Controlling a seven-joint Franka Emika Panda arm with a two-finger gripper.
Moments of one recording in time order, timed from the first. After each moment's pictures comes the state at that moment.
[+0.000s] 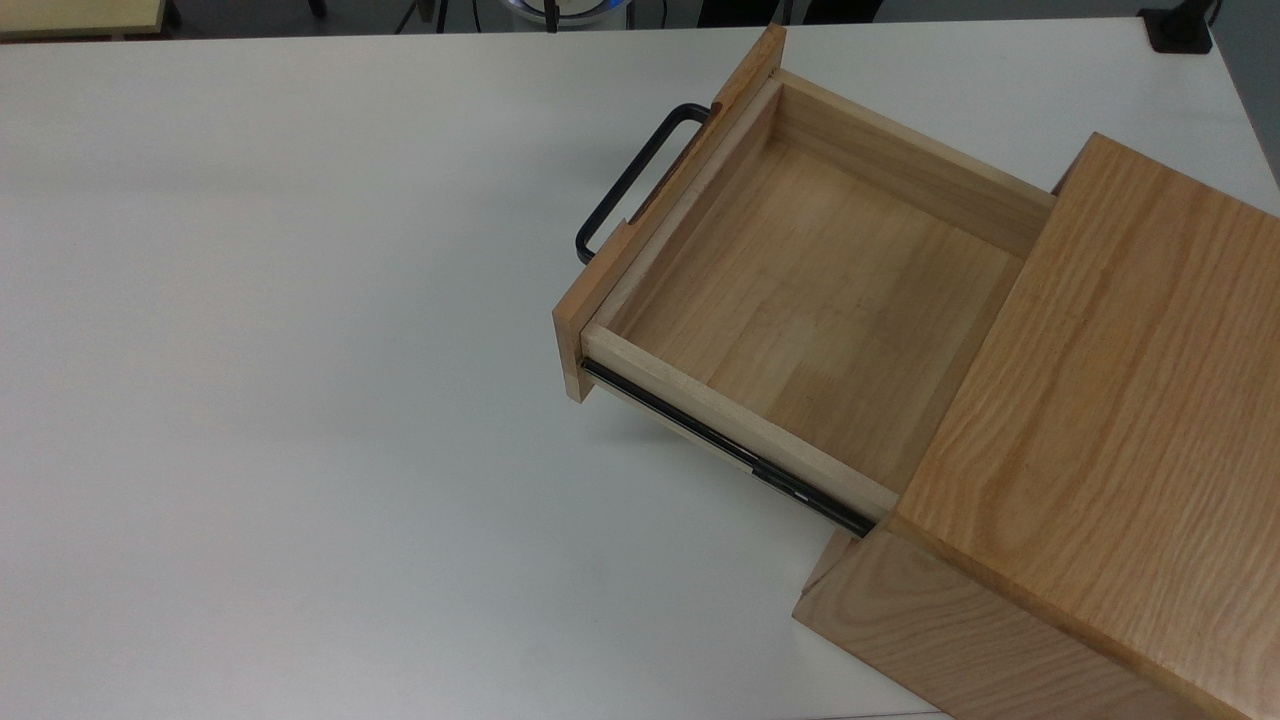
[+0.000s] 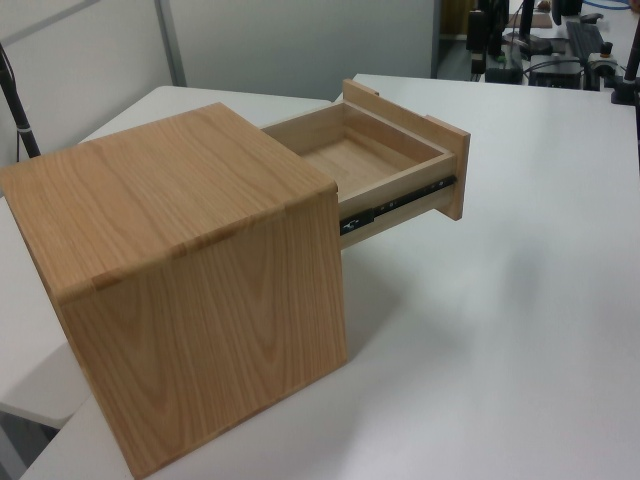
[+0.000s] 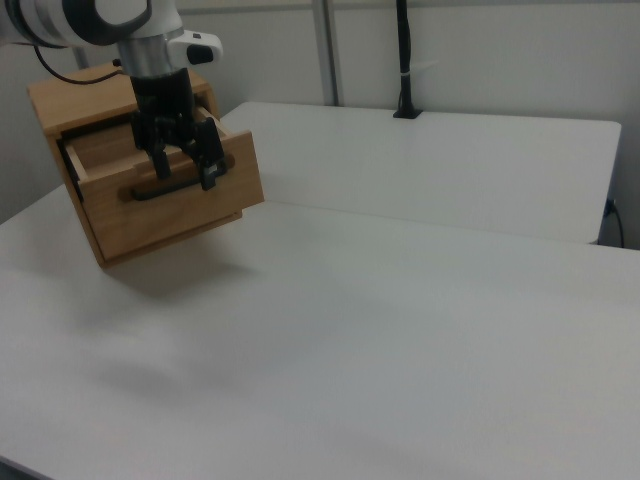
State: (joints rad) arm 0.03 0.01 -0.02 -1.55 -0.01 1.53 0.07
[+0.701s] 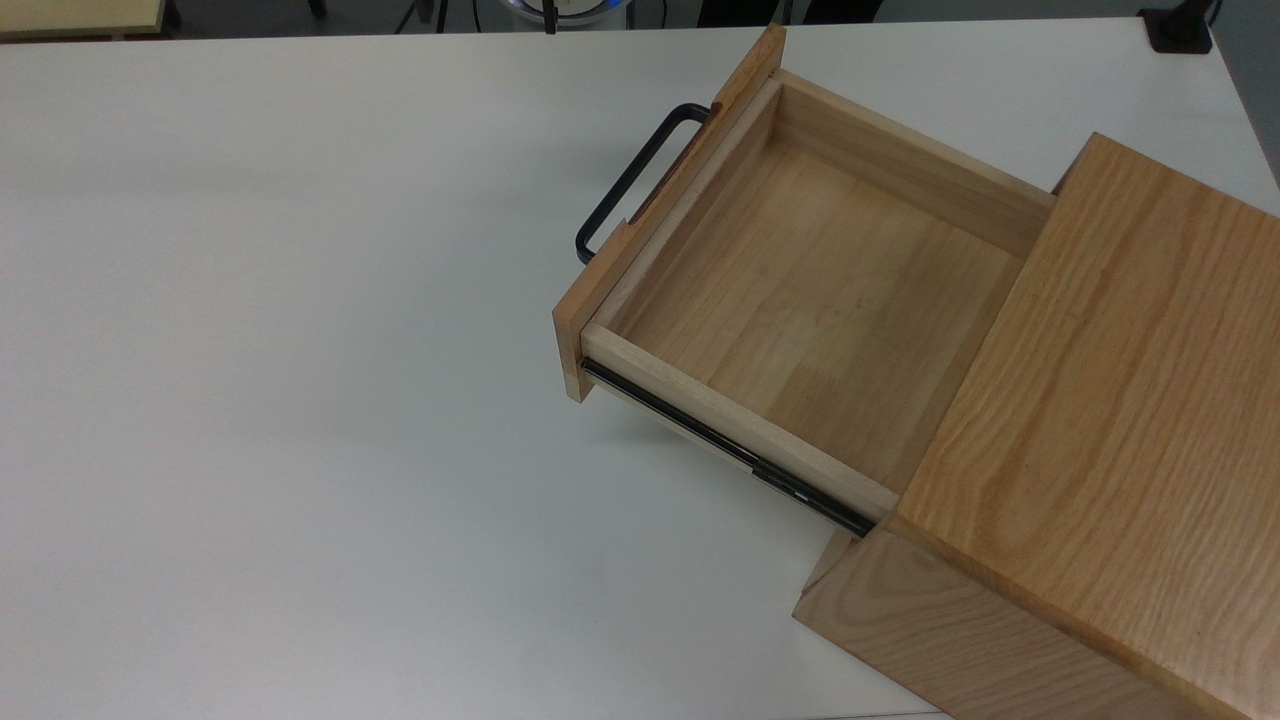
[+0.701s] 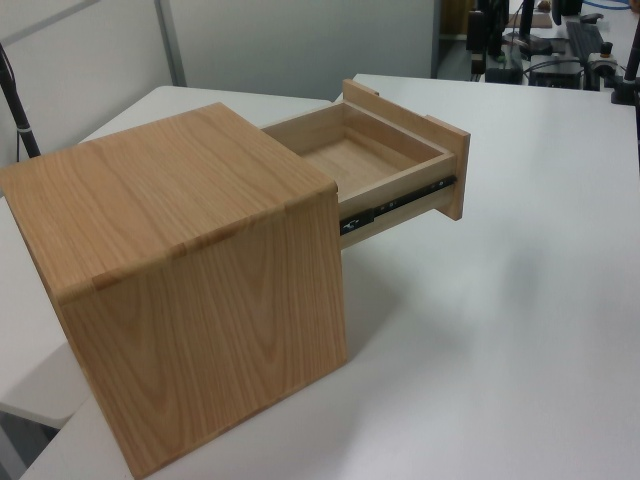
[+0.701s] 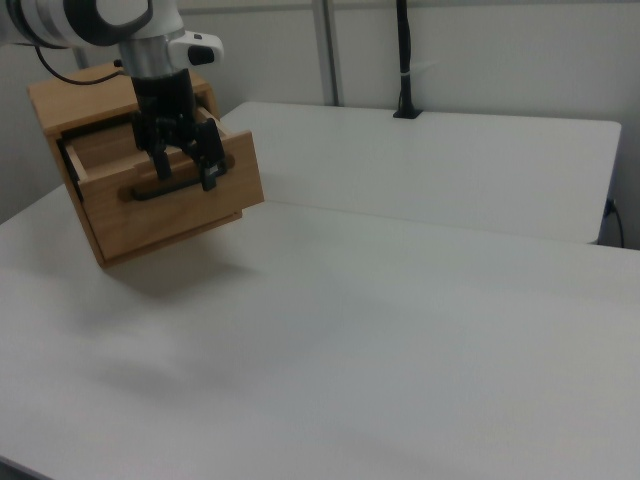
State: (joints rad) arm 0.03 0.01 -0.02 -1.55 -0.01 1.53 0.07
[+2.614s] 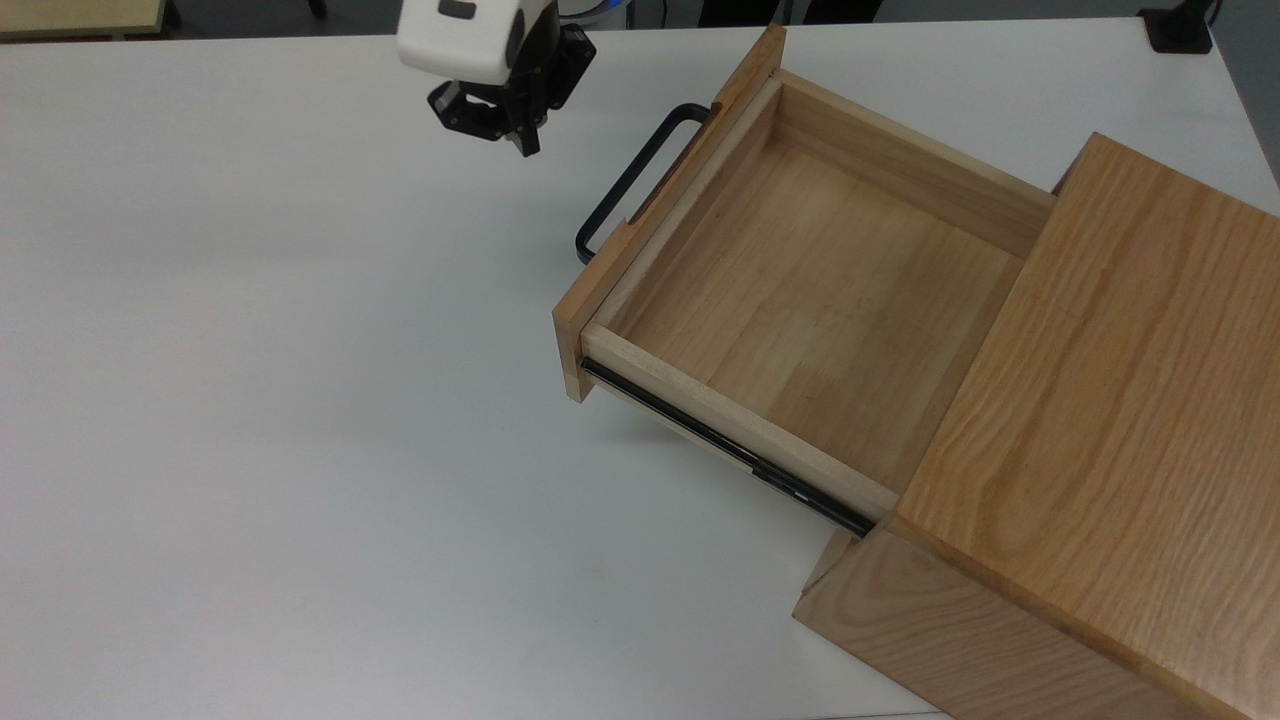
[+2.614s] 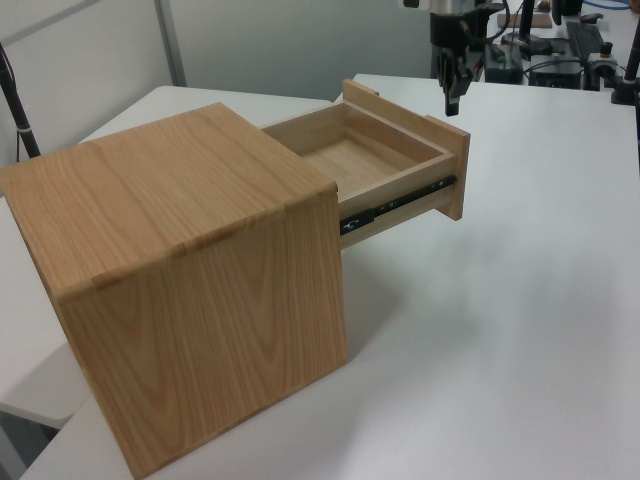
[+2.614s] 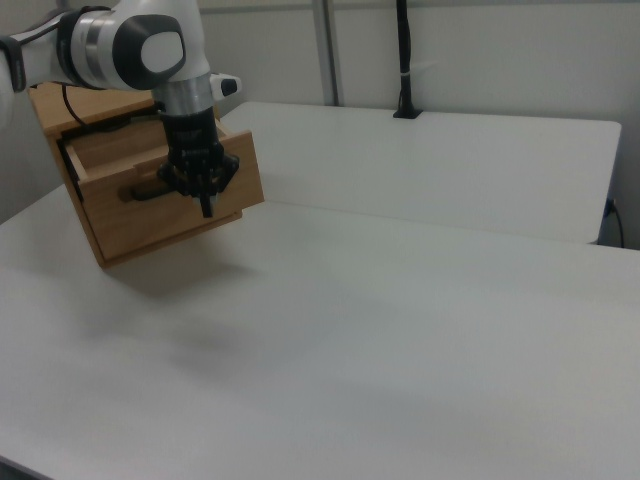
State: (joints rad) arm 0.03 0.15 0.01 -1.55 0.00 1.66 -0.57
